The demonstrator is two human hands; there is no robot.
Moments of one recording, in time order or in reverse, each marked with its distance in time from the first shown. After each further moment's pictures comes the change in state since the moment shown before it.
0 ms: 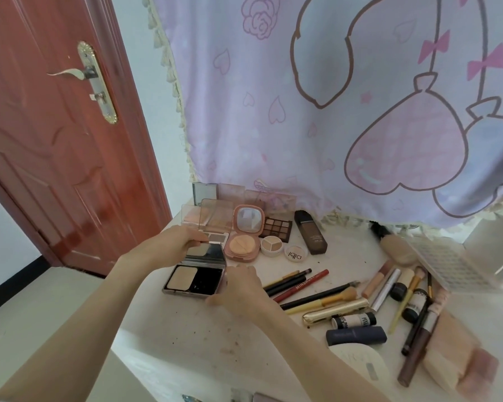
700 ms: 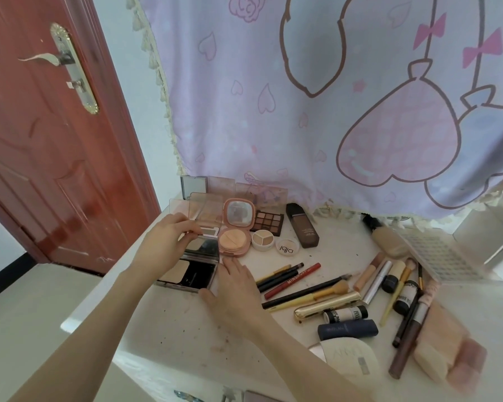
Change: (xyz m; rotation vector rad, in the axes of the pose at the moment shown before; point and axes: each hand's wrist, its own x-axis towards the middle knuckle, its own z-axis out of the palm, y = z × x) left_hand 0.008 0.001 0.032 -0.042 0.496 0.022; right_hand 0.001 0.016 0.022 -0.133 0.174 -0.090
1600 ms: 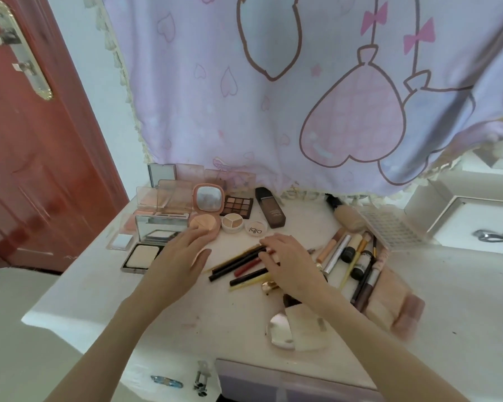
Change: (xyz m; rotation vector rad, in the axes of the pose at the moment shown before) left_hand -0.050 0.071 0.031 -0.031 -0.164 0.133; right_hand -0.068 0.088 -0.080 0.008 0.203 0.023
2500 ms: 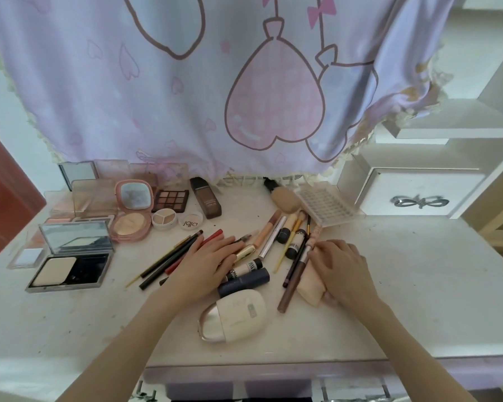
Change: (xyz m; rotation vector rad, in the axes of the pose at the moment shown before) left_hand 0.052 0.105 0.083 -0.013 -0.388 0.170; right_hand -0.102 0.135 -0.058 -0.158 0.195 0.509
